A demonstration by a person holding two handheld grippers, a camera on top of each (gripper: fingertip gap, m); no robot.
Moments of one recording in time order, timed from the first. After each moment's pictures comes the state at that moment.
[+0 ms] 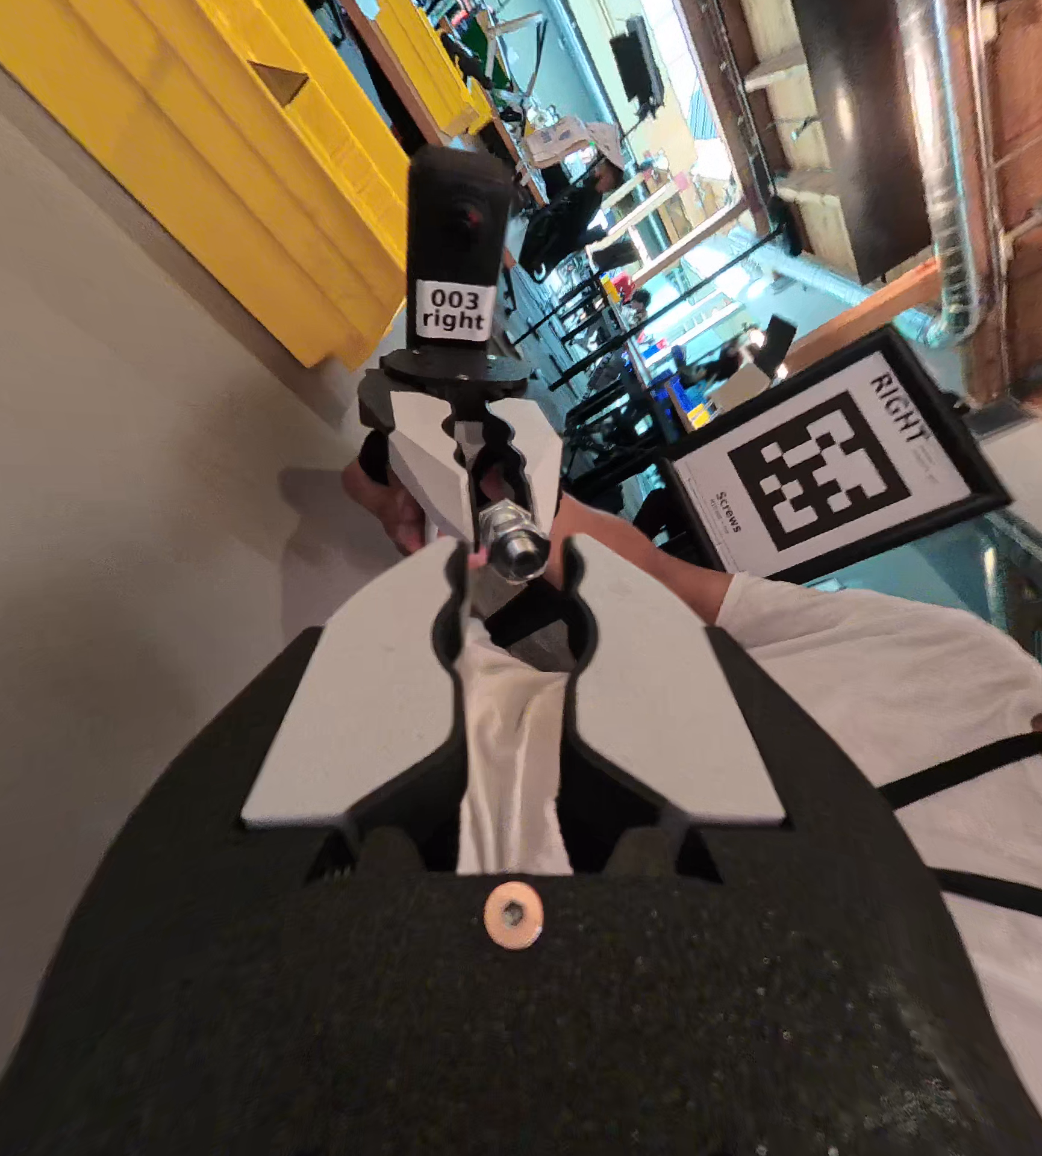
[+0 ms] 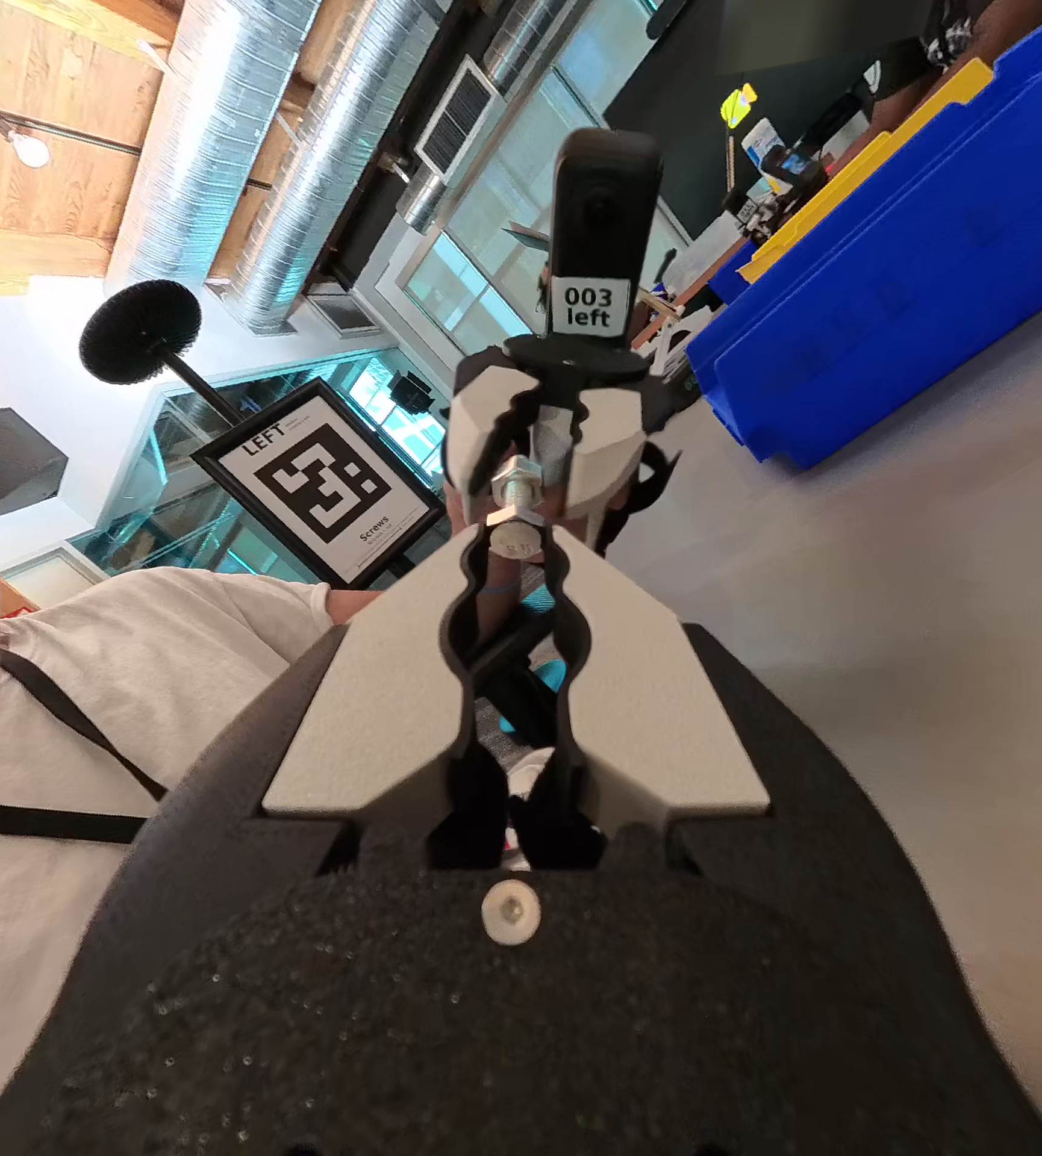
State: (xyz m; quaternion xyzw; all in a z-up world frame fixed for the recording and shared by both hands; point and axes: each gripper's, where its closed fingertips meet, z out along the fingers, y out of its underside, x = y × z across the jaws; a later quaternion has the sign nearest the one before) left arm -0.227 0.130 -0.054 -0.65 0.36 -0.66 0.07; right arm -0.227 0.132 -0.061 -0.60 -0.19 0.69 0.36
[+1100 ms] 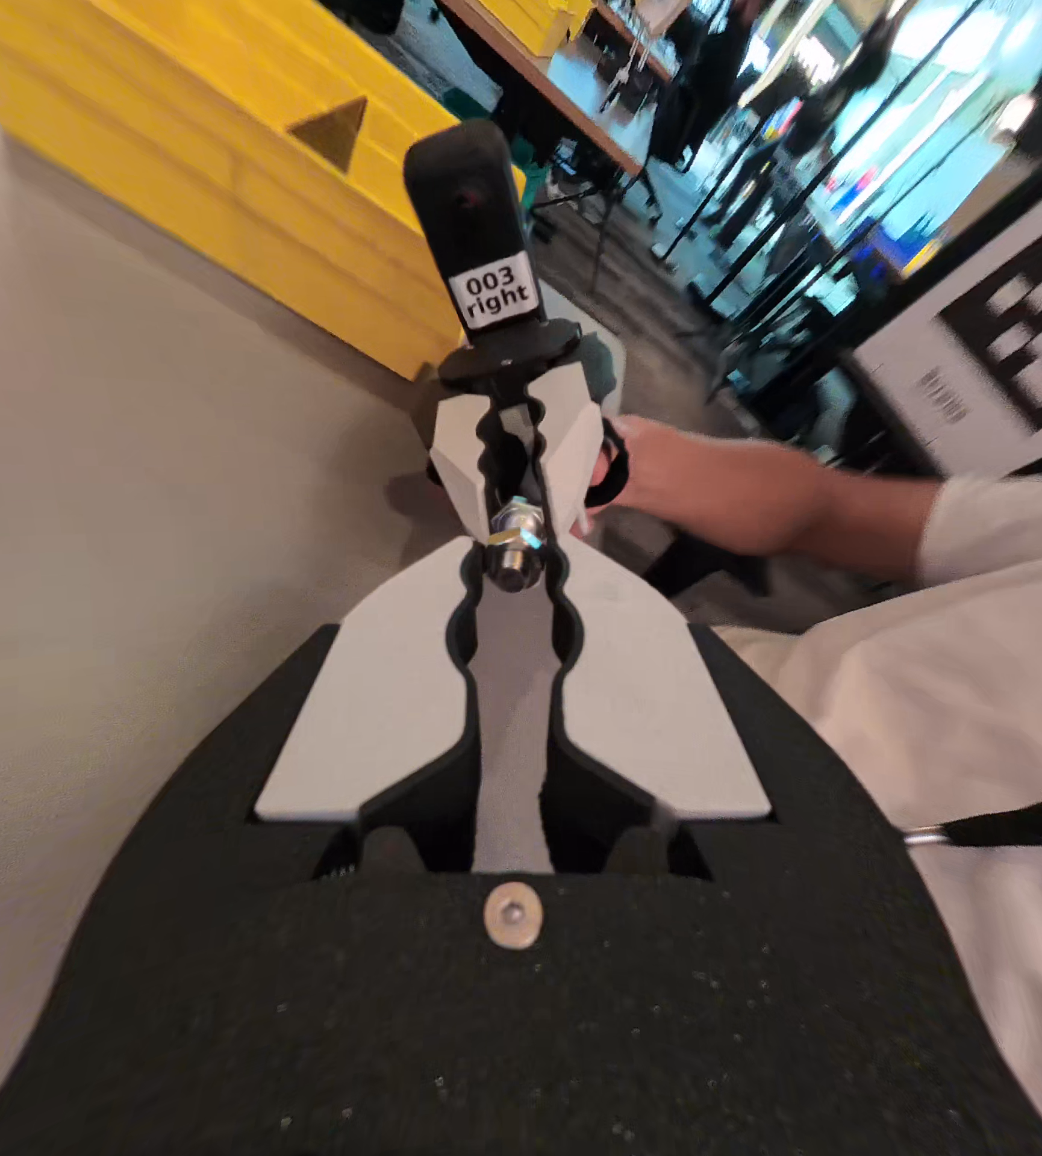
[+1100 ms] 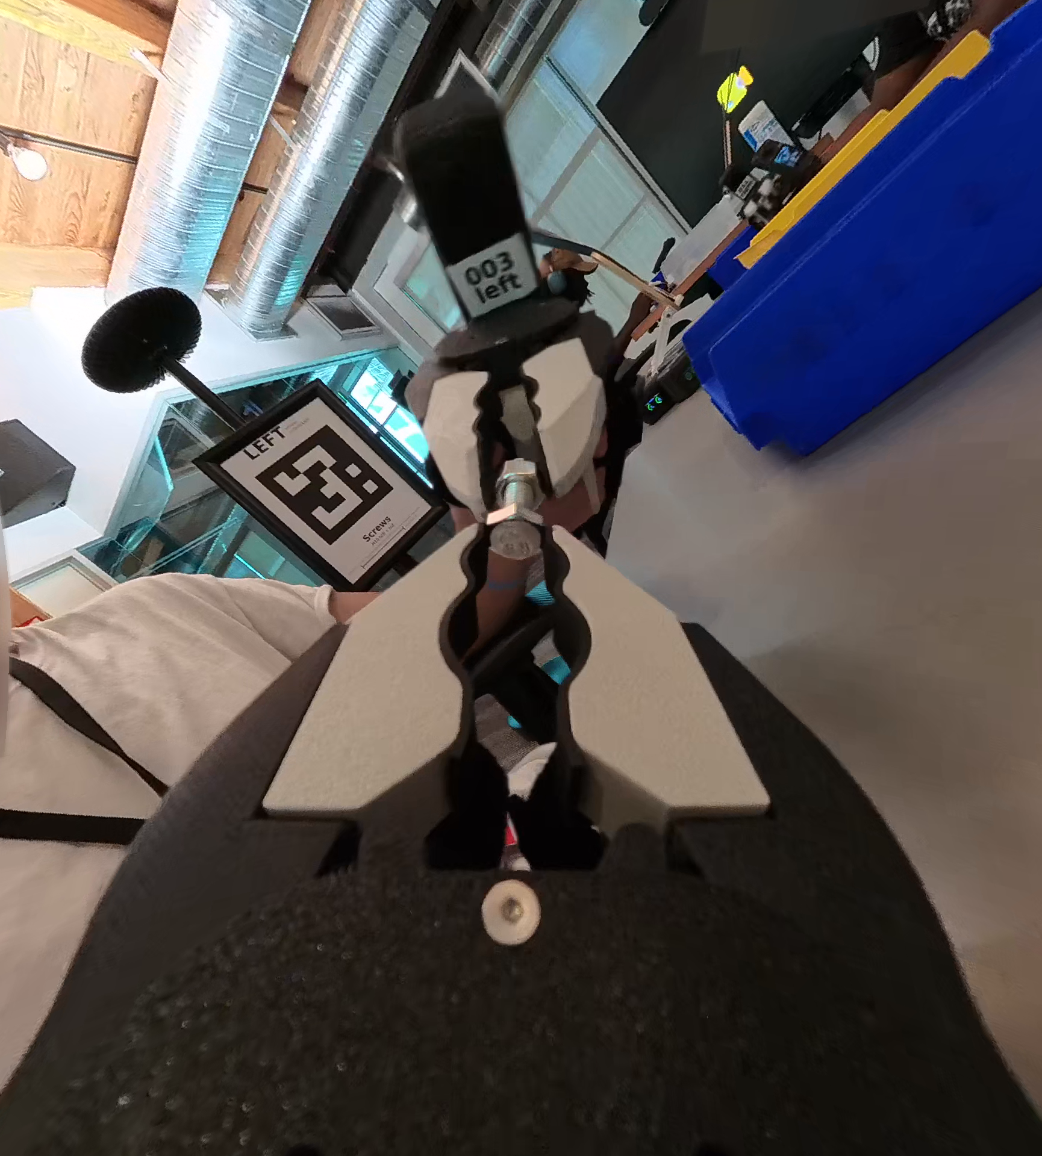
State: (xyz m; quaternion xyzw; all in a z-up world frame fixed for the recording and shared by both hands) left arm -0.225 0.132 -0.060 -0.65 0.50 -0.54 0.20; right arm -0.227 0.133 -0.065 -0.60 -0.18 0.70 0.35
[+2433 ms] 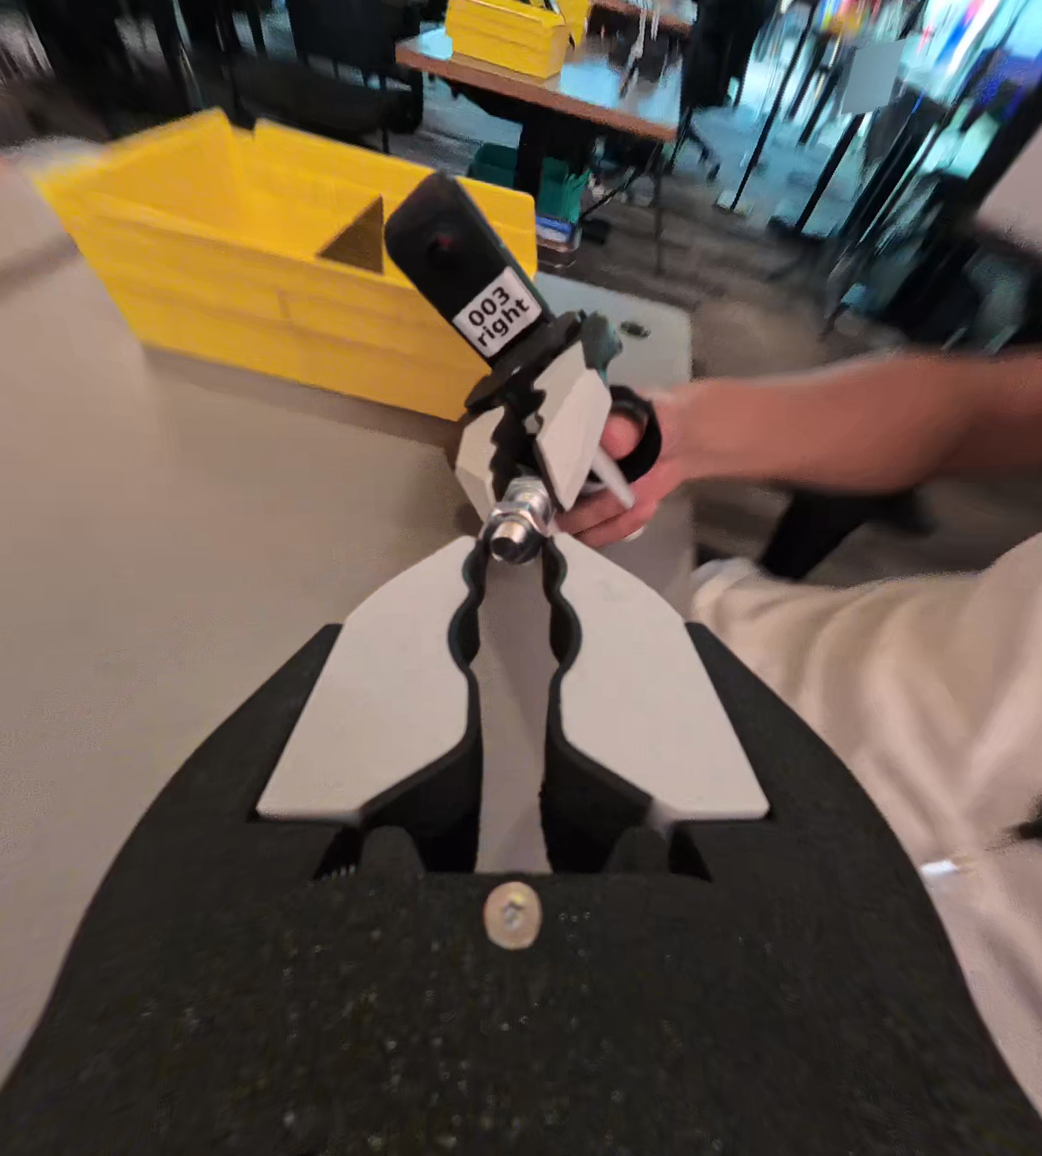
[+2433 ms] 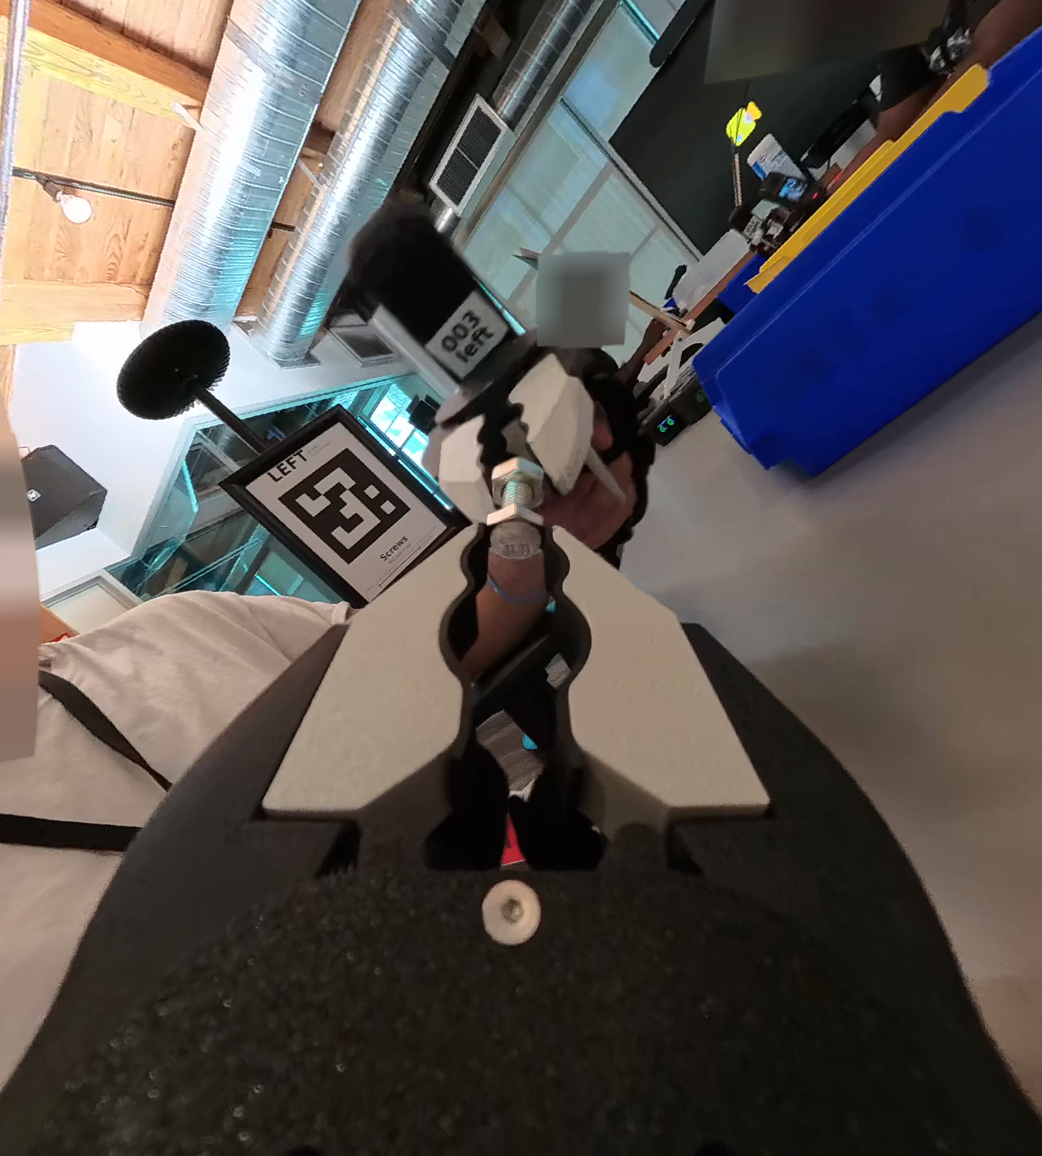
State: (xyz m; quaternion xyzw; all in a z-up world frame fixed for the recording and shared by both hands) left arm -0.223 0.135 -0.060 -0.58 0.58 -0.46 0.33; right arm -0.220 0.135 -0.058 -0.59 -0.17 0.71 0.35
